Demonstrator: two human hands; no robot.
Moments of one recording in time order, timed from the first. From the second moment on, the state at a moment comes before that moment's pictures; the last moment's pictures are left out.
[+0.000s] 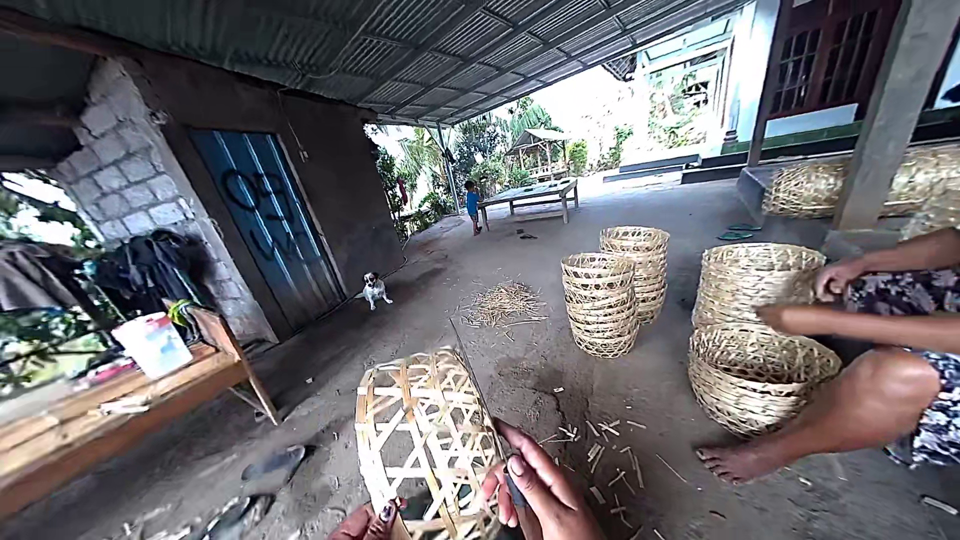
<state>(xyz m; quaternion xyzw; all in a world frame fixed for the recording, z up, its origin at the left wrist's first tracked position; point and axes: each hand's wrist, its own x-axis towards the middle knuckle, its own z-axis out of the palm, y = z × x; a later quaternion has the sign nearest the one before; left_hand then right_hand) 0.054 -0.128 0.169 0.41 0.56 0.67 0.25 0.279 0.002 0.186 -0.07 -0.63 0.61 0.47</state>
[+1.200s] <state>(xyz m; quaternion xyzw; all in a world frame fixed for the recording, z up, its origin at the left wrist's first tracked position) 0.038 -0.080 0.159 0.53 0.58 0.58 0.21 0.200 0.008 0.185 -0.16 -0.67 0.66 0.31</state>
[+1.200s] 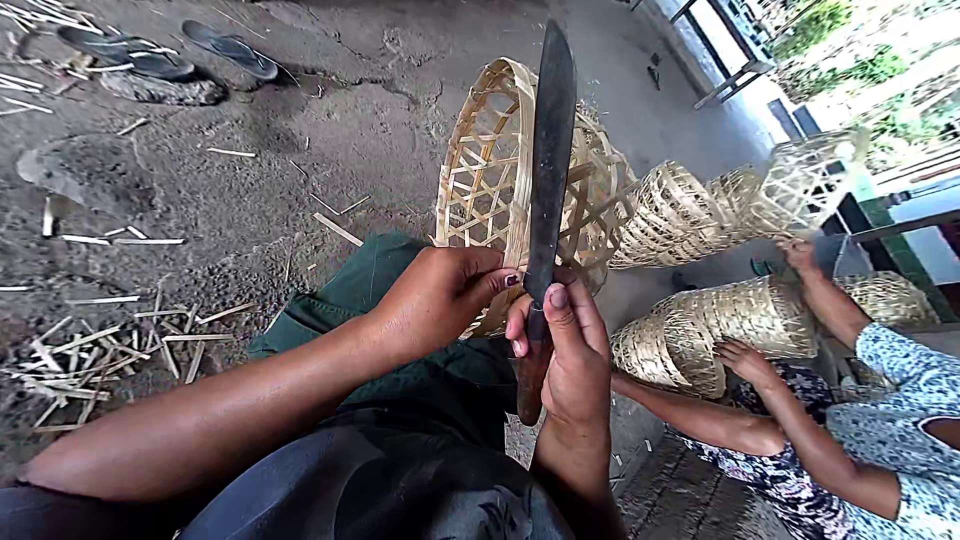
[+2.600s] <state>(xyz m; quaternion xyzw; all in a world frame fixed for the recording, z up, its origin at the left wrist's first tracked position) 0.098 -0.029 0.185 0.61 0.63 0.46 0.17 0.265 0.026 0.162 -0.29 -0.81 0.19 0.46</state>
